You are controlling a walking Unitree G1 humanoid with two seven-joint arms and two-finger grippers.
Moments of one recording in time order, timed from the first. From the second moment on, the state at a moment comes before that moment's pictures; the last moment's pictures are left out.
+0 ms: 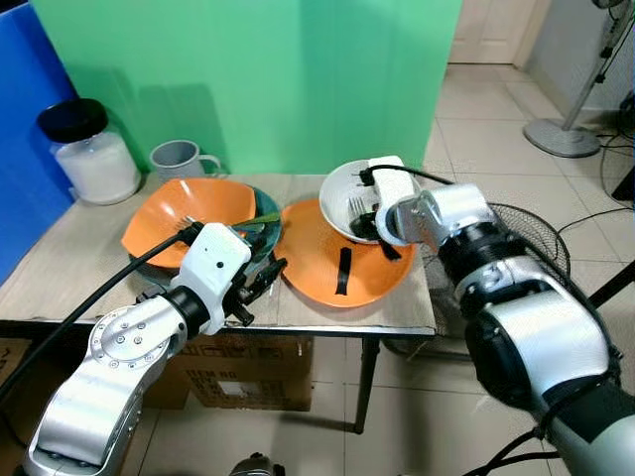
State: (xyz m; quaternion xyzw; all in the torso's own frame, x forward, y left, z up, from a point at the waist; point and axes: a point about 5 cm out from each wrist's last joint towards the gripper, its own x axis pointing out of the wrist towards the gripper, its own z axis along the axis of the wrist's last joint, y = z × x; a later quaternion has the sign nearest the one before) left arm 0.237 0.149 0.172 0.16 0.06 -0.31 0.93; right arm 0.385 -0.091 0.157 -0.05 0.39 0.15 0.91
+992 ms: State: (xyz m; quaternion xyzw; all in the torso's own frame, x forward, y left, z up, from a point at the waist) left arm 0.237 0.143 0.171 0.16 0.06 -0.32 0.93; right arm 0.387 -0.089 0.159 -0.05 0.40 0.18 0.90
